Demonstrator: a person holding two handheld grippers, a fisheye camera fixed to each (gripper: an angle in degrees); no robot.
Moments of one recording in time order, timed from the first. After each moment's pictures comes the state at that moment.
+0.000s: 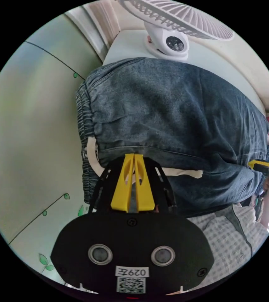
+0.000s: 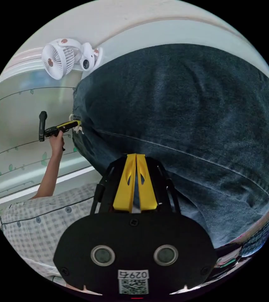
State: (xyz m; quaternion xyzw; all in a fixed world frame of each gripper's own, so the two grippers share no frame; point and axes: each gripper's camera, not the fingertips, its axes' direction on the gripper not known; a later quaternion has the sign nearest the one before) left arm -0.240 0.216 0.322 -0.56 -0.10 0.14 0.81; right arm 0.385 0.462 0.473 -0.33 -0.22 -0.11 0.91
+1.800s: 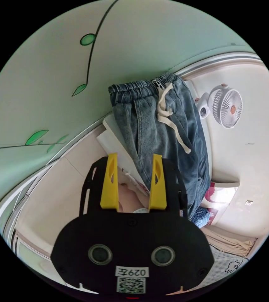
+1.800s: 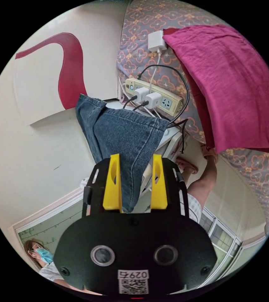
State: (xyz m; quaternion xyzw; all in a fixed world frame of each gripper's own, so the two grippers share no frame) left arm -0.603 0.258 0.027 -0.42 0.02 -0.32 0.85; right arm 0.989 0.962 0.252 -0.03 -0.36 0.52 0.77
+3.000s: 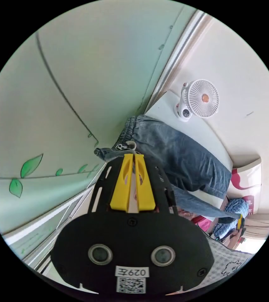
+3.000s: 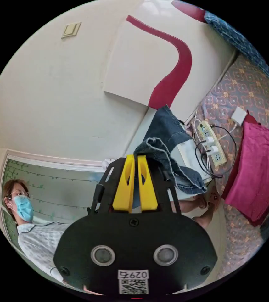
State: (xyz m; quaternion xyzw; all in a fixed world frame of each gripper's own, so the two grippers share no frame) left arm -0.460 0.083 -0.008 -0.38 -0.08 -0.11 0.92; right arm 0.924 0.721 0.077 0.10 -0.39 0.26 0.88
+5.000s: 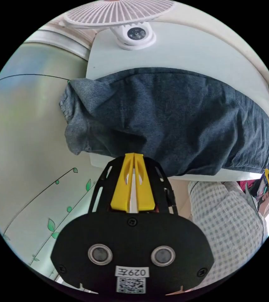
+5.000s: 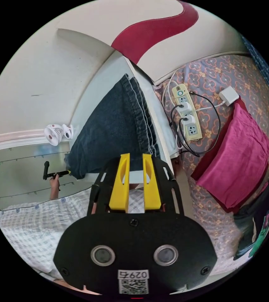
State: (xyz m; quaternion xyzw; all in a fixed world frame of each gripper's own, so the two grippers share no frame) left arm -0.131 0.290 0.319 -0.62 -0.15 0.20 0.74; right arm 0.739 0.670 0.227 -0.13 -0.23 0.19 0.94
